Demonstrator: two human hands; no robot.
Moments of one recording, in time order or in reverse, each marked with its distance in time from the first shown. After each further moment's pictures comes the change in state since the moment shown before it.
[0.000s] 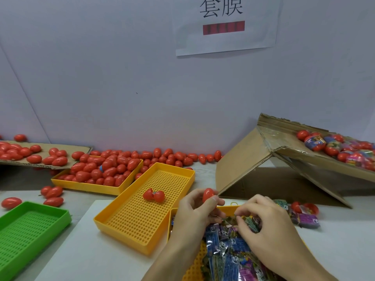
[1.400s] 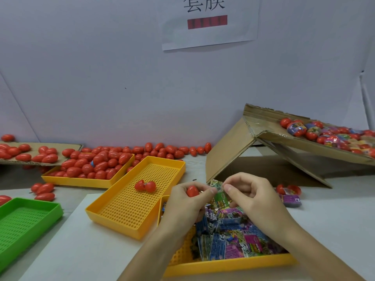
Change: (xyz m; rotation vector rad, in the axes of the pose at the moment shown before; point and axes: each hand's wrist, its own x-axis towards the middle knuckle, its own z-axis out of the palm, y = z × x) left_hand -0.010 -0.002 0.001 0.275 -0.068 0.027; right_hand 0.004 -0.002 -0.010 0.542 0.006 0.063
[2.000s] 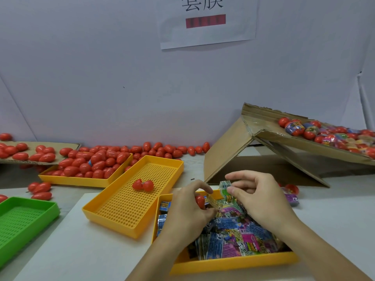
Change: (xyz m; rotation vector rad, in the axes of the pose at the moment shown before) left_hand -0.005 -0.003 0.007 0.633 0.051 0.174; right_hand 0.006 0.012 -0.008 -0.166 0.098 0.049
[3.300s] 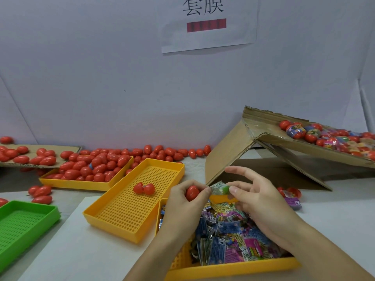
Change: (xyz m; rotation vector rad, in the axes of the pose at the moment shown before) left_hand 0.002 0.006 -0.007 -0.439 0.091 -0.069; right_hand -0.003 -0.017 0.001 0.477 -0.172 0.222
